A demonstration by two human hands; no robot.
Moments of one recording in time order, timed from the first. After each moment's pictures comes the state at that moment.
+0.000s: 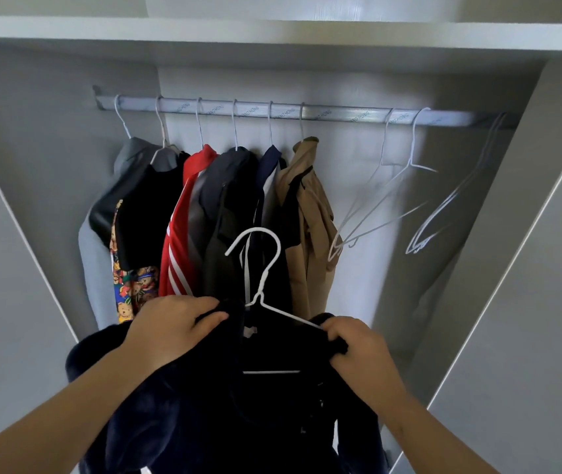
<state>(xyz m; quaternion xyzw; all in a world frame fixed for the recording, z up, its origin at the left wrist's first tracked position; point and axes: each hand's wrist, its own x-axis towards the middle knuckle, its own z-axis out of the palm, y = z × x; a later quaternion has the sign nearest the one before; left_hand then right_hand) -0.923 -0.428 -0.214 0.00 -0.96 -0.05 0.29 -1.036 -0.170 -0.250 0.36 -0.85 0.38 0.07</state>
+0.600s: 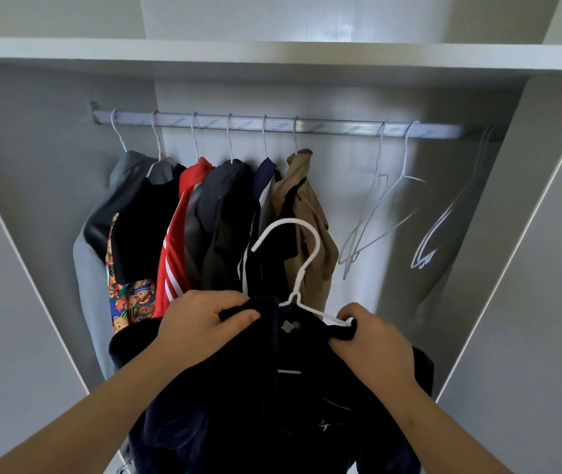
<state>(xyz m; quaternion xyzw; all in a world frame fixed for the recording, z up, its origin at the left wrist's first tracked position) -0.940 -0.385 -0.180 0.00 -0.93 -0.23 0.29 -1.041 -0.169 -0.209 0.22 -0.94 0.26 0.08</state>
